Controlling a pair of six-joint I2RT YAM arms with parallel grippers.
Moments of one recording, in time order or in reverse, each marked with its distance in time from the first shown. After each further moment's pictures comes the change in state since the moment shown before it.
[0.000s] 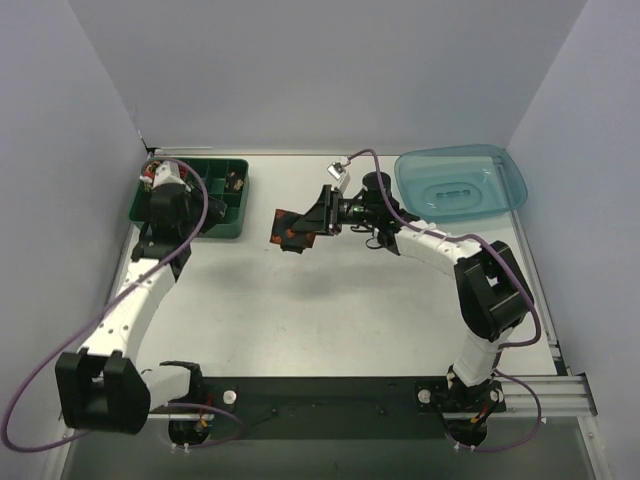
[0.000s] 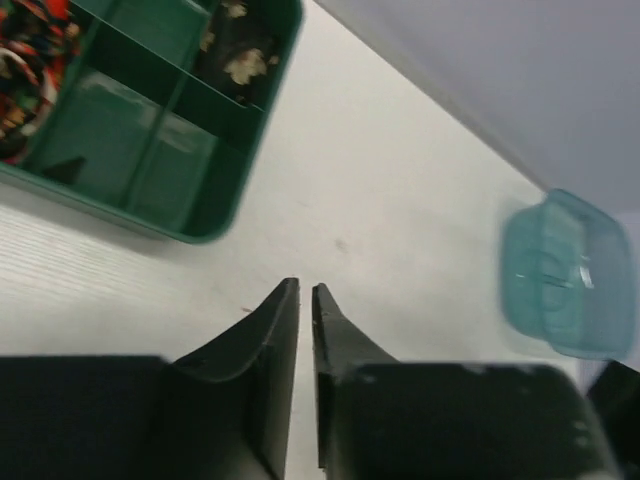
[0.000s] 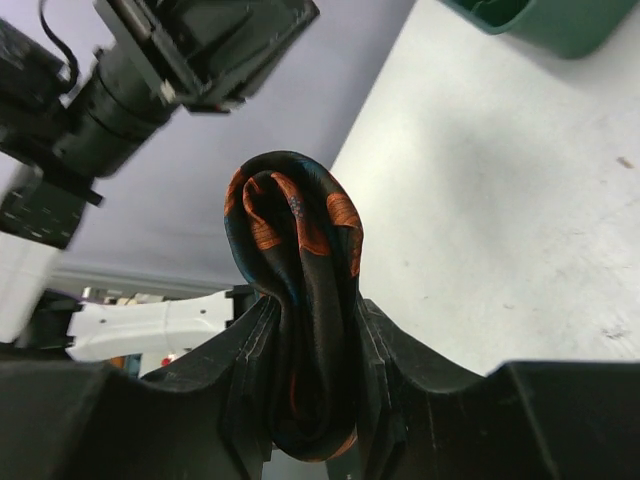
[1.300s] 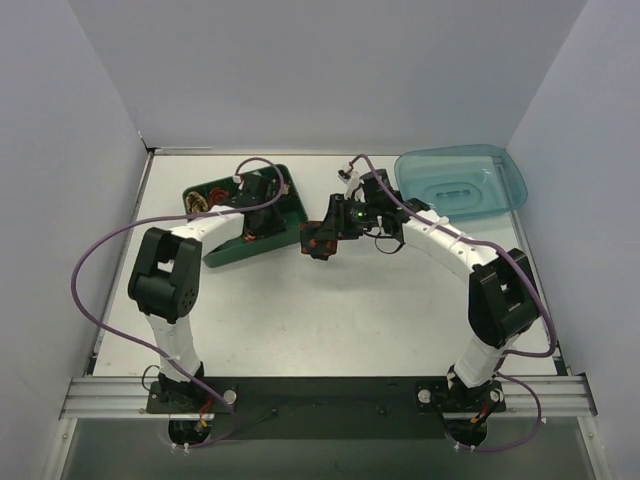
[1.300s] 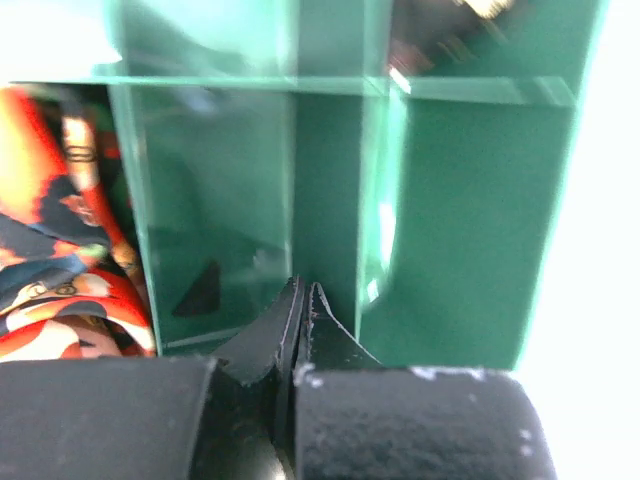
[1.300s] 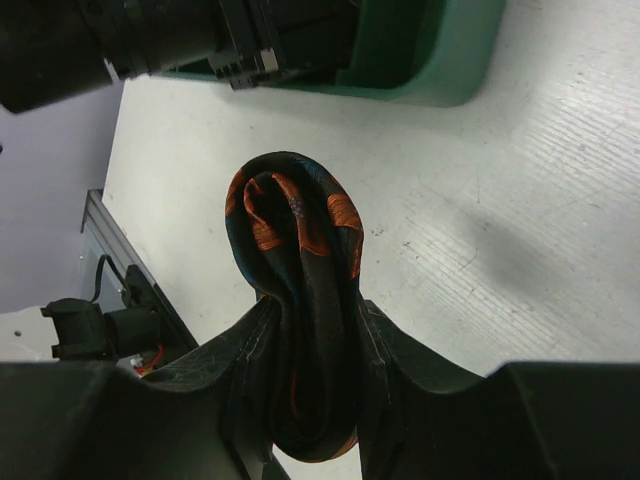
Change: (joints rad) left arm -0.207 0.752 0.394 -0.175 -0.056 0.005; right arm -0.009 -0.054 0.149 -0.718 0.356 -0.483
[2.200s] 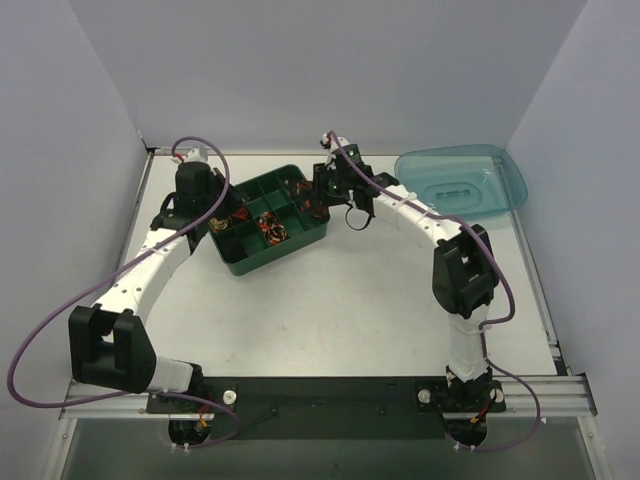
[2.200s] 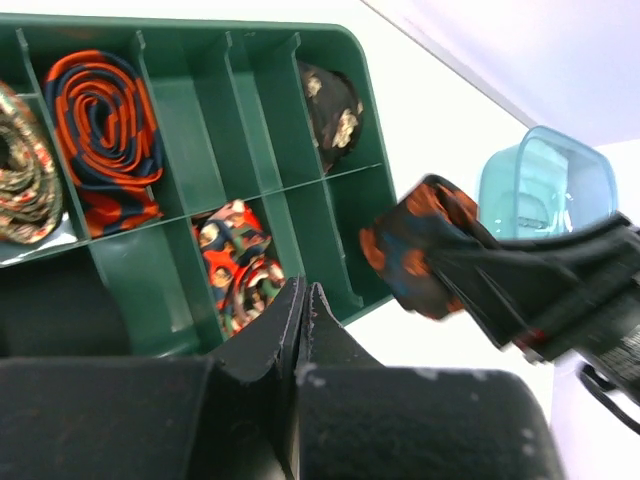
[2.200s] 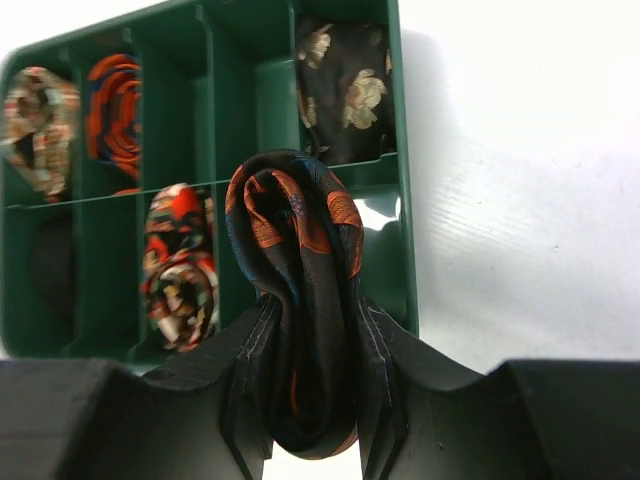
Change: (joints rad) left arm 0.117 -0.495 -0.155 0.082 0.101 -0.003; right arm 0.037 0.276 0.423 -0.076 0.401 -0.157
